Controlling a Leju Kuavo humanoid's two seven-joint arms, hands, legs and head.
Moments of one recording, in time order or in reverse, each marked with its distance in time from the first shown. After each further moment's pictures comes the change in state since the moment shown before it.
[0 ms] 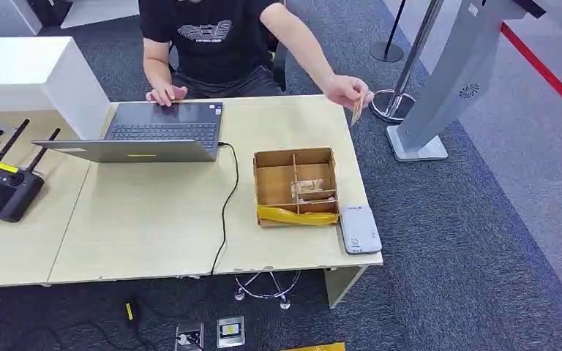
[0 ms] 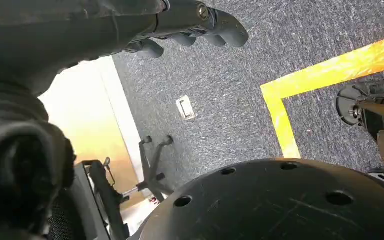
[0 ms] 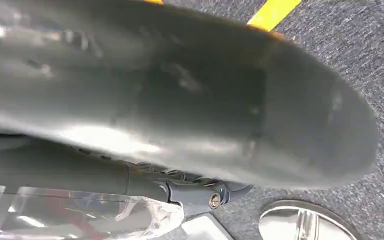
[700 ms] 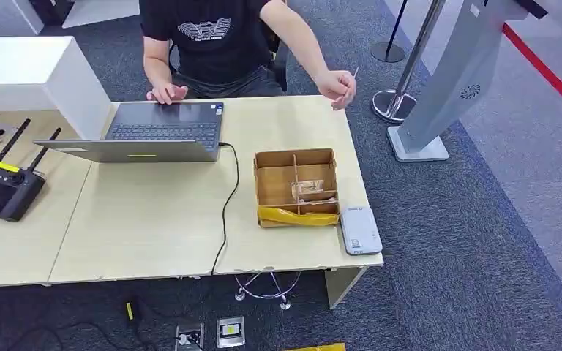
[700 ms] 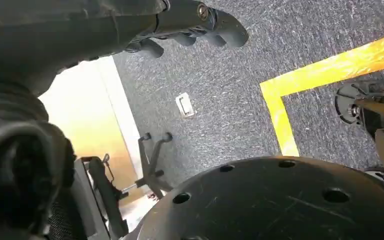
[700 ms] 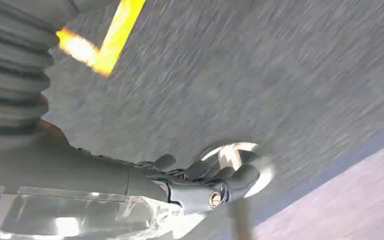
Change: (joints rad) left arm 0.000 -0.001 0.000 0.000 0.016 0.000 0.002; right arm 0.095 0.164 0.168 -0.485 -0.514 0.003 -0.352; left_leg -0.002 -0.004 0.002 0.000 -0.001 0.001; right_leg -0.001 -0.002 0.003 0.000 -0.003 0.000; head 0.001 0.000
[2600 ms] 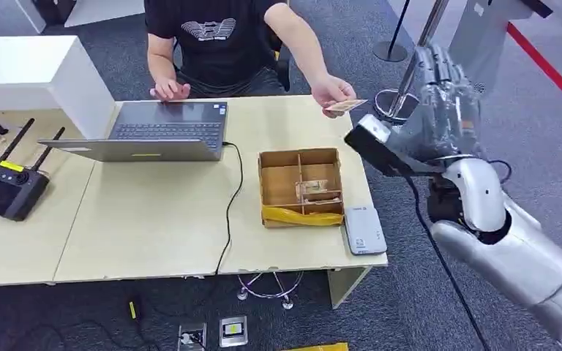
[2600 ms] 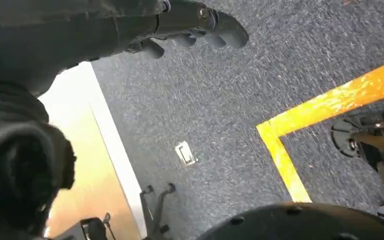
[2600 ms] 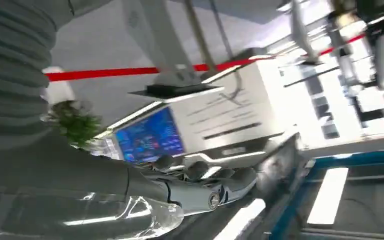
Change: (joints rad) left arm -0.021 0.055 -0.058 -0.018 -0.169 -0.003 -0.097; right arm -0.817 -0.773 2.308 -1.121 0.152 0.369 1.098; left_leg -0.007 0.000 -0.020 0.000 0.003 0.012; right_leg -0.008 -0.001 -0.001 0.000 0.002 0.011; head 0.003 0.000
